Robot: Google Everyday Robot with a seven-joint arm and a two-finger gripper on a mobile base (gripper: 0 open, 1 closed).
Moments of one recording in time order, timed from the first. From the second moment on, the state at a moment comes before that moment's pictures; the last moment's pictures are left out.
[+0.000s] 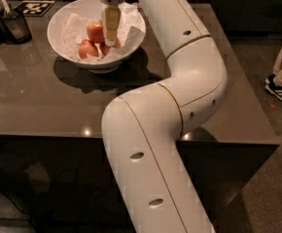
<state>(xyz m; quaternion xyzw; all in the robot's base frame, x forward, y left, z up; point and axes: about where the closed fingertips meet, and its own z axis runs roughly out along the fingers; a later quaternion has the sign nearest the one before) 0.774 0.092 0.955 -0.77 0.58 -0.03 0.25</state>
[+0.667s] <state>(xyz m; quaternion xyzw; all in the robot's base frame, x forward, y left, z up) 0.775 0.104 0.936 -0.79 0.57 -0.02 0.24</state>
